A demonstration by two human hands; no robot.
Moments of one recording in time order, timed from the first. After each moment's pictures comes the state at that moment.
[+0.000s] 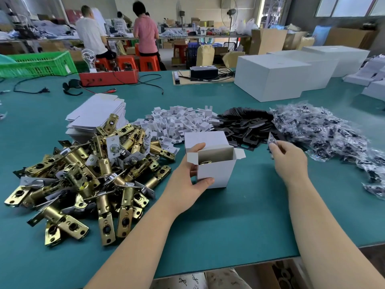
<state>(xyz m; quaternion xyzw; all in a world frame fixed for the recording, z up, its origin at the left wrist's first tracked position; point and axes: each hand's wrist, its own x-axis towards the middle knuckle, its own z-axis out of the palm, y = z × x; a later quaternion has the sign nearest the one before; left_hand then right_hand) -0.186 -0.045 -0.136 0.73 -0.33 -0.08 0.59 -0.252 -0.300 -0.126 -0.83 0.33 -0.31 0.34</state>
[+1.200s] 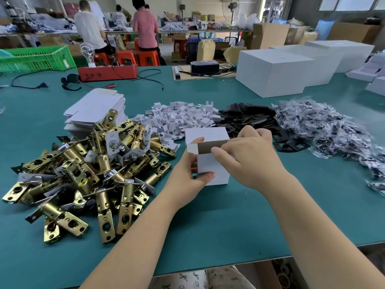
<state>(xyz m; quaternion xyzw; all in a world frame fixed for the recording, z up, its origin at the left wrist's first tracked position) -0.181 -0.048 -0.138 0.74 -0.32 -0.10 0.59 -0.262 -0.191 -0.060 -0.98 0.04 -0.19 0.05</state>
